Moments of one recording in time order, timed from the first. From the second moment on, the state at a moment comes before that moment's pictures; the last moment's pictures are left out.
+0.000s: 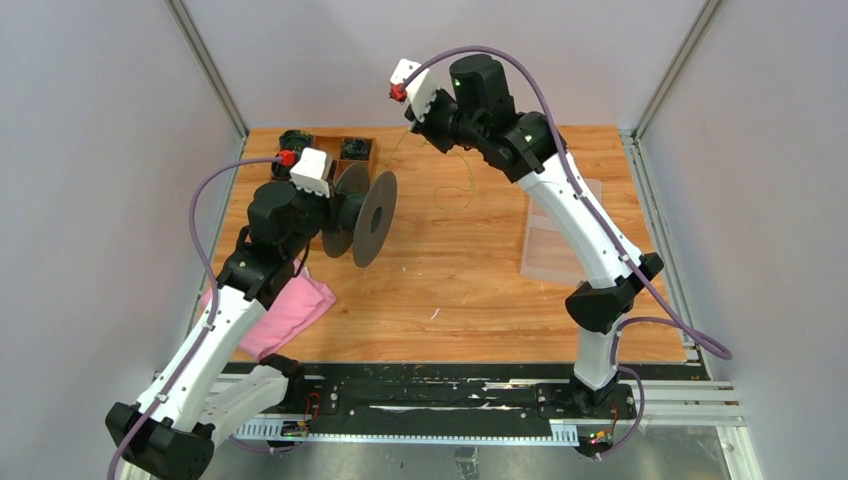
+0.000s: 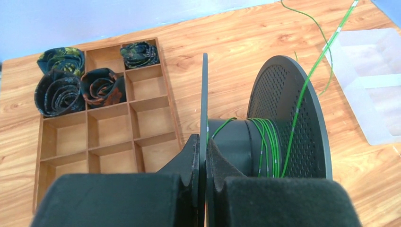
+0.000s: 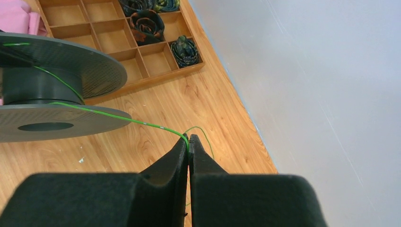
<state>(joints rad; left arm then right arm) -0.37 0.91 0.93 -0.23 -0.04 -0.03 0.74 1.88 2.37 -0.84 -0.09 -0.54</state>
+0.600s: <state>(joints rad) -0.37 0.89 0.93 -0.28 0.01 -0.07 0.62 1.91 2.16 -0.77 -0.21 -0.46</state>
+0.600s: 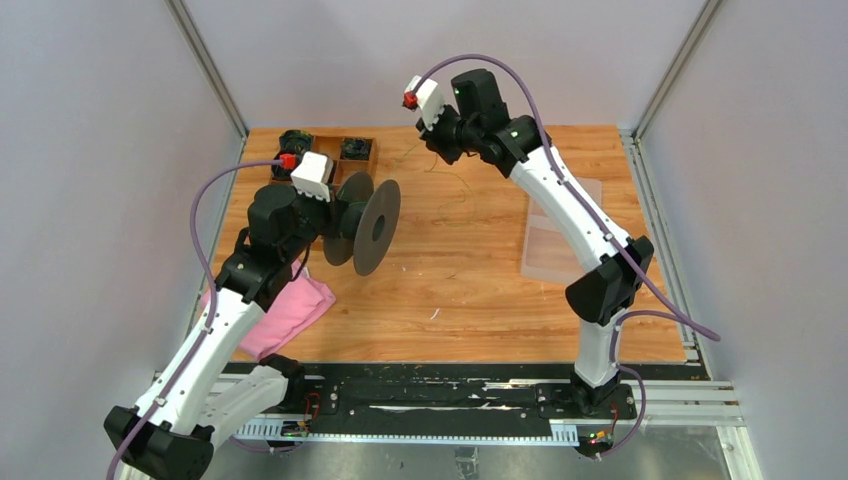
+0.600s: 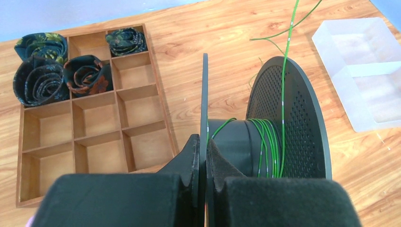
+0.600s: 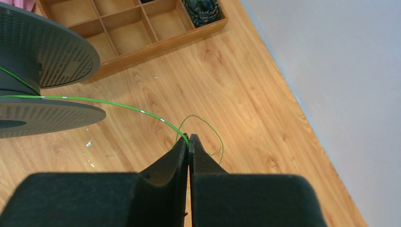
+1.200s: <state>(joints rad) -0.37 0.89 0.93 -0.29 0.05 -0.09 0.62 1.93 2.03 -0.71 -0.33 -0.39</state>
